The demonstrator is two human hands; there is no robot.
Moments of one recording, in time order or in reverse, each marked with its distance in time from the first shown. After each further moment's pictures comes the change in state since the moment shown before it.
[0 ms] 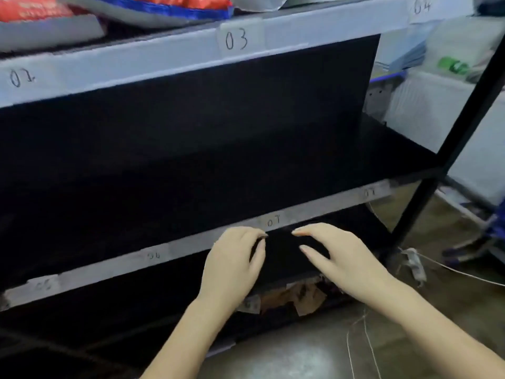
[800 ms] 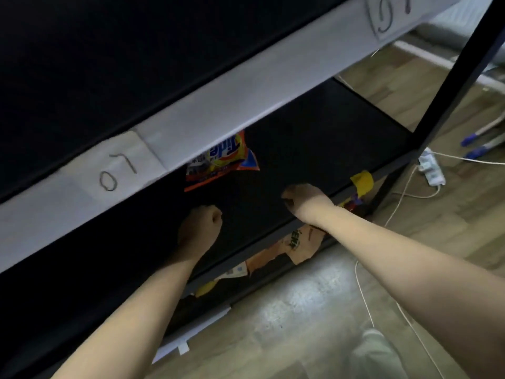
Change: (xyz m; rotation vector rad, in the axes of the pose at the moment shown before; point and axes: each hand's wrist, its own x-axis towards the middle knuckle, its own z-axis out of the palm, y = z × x) left_hand 0.086 -0.167 0.370 0.211 -0.549 -0.332; right_hand 0.097 0.328 0.256 -0.054 -0.410 0.487
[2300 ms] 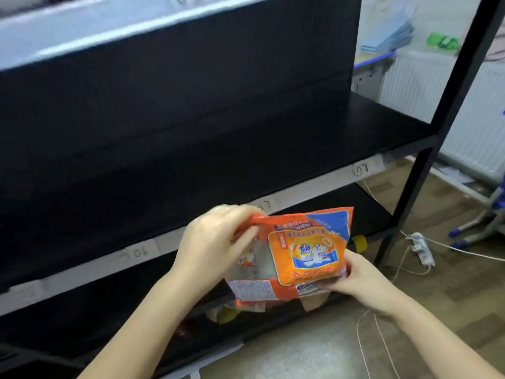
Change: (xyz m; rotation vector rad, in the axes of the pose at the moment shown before) left_hand -0.312 0.032 -0.296 -0.186 0.590 0.595; right_hand -0.319 -0.133 -0.110 0.934 0.067 -0.255
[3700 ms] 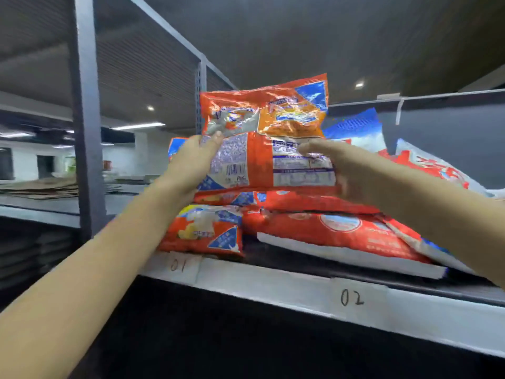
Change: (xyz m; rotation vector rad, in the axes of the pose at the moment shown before) left_hand 0.057 -0.243 -0.452 -0.338 0.913 -0.501; right_hand 0.213 -0.529 0.292 0.052 -0.510 -0.501
